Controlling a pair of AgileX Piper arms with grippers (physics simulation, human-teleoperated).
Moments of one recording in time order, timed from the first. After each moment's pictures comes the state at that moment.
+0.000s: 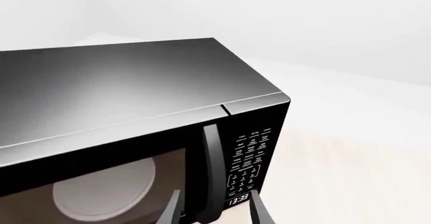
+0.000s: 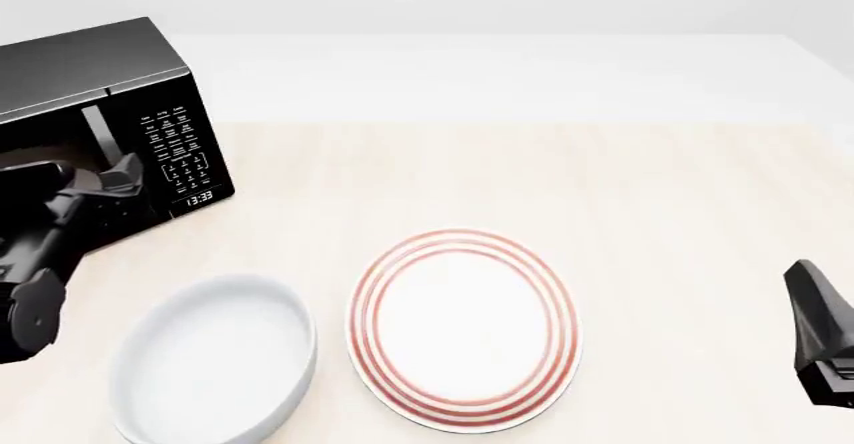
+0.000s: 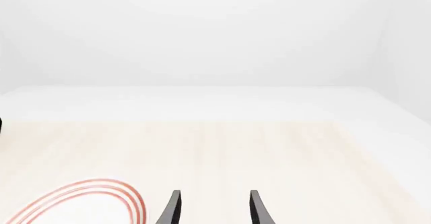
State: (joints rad) left arm 0.18 1.68 -0.39 -1.14 -0.10; right arm 0.00 0.00 0.00 0.00 0.00
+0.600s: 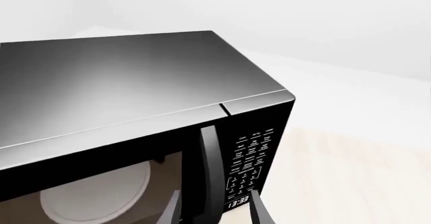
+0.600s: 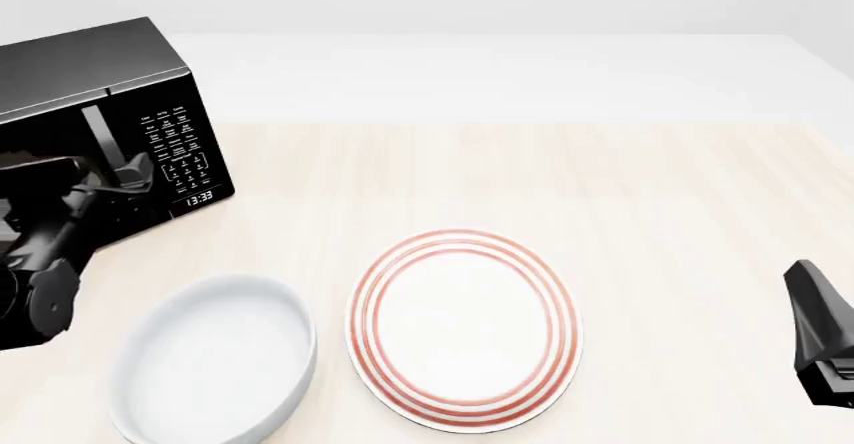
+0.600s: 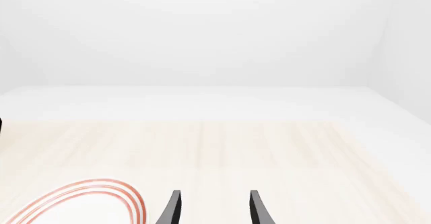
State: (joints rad) left arm 0.17 1.75 -0.45 -1.12 -0.10; right arm 0.00 0.00 0.00 0.00 0.00
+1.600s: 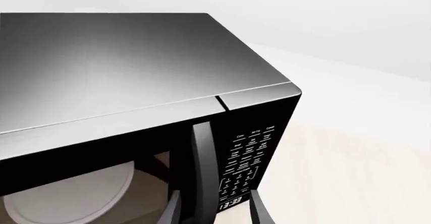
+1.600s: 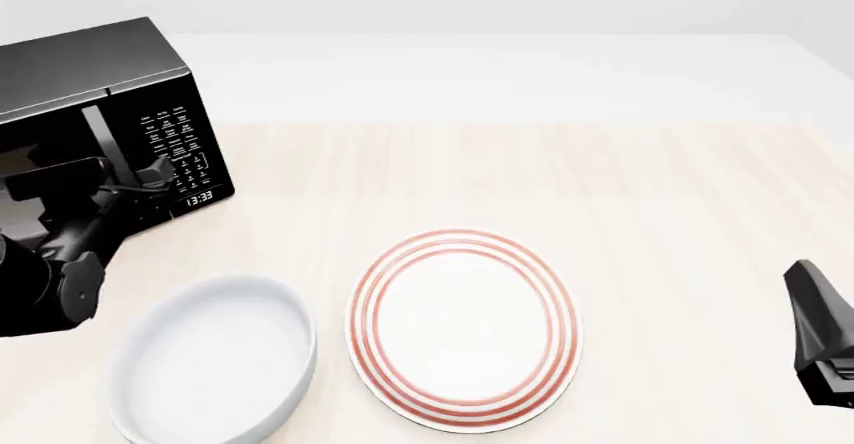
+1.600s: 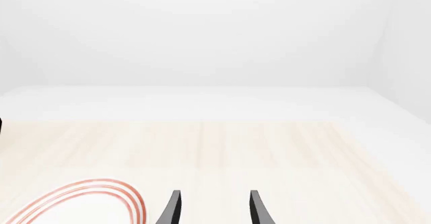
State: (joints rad) left arm 0.15 1.87 -0.54 -1.11 -0.15; right arm 0.00 0.00 0.00 0.00 0.00
